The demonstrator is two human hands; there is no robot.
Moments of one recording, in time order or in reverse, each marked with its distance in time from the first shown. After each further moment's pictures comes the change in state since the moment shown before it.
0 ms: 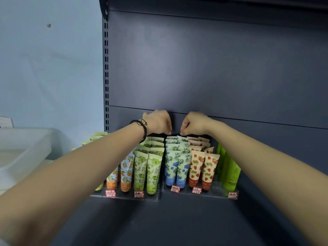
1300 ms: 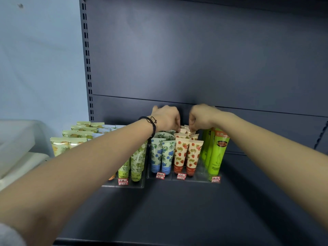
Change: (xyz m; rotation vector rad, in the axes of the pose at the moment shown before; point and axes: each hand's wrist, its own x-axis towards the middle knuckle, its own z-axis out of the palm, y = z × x) left_hand 0.005 0.057 0.031 -0.004 0.027 0.170; right_hand -0.040 0.040 -0.011 -0.334 -0.028 0.031
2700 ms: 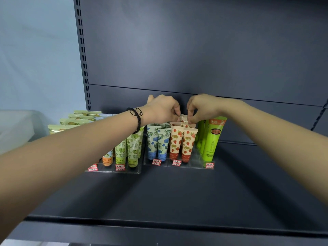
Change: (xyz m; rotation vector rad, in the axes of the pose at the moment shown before) left_hand -0.026 0.006 -0.009 -0.034 0.073 0.086; right_hand -0.027 0.008 -0.011 0.078 -0.034 -0.179
